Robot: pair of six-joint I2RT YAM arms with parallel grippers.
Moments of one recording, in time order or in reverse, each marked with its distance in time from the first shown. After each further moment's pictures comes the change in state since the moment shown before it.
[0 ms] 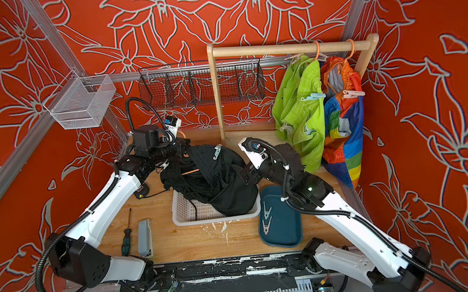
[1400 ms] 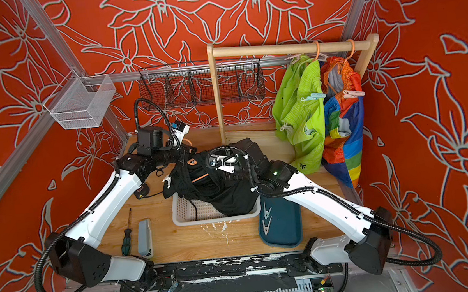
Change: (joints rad) left arm 0.007 -0.011 0.013 -0.143 0.143 0.018; right arm 0.141 0.362 0.238 -0.131 0.230 -0.568
